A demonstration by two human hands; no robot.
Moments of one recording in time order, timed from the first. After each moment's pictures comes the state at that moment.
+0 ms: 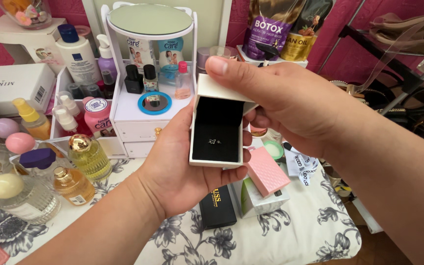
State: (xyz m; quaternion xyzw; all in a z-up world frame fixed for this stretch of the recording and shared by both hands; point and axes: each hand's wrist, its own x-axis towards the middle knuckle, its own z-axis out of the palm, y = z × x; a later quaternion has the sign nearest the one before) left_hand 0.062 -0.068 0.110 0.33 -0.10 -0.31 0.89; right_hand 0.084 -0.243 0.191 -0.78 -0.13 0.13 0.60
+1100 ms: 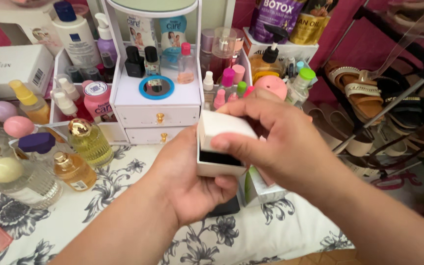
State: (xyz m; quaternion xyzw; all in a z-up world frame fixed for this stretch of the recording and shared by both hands) left_hand 0.051 -0.078 0.082 0.29 0.08 -0.33 0.90; right_hand 0.049 -0.246 0.126 -0.87 -0.25 -0.09 0.42
